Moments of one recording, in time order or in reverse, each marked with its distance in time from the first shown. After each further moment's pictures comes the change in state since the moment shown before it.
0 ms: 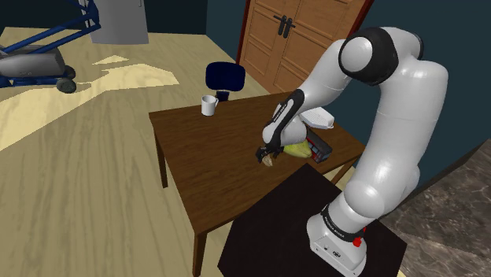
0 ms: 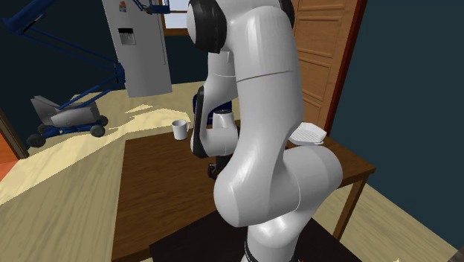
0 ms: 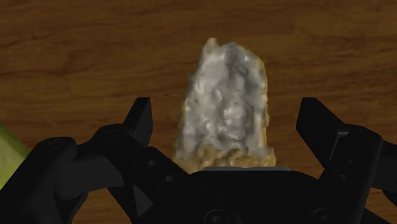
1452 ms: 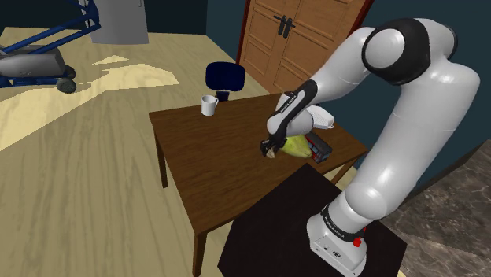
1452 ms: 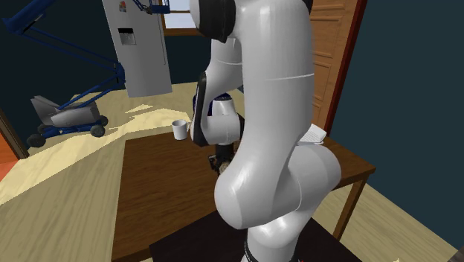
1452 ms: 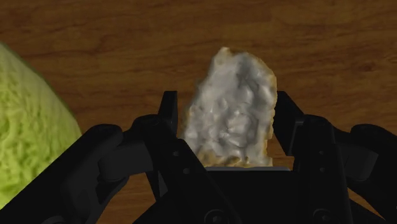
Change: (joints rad) arm 0.048 -0.165 -0.062 -0.037 -0.055 -0.128 0.041
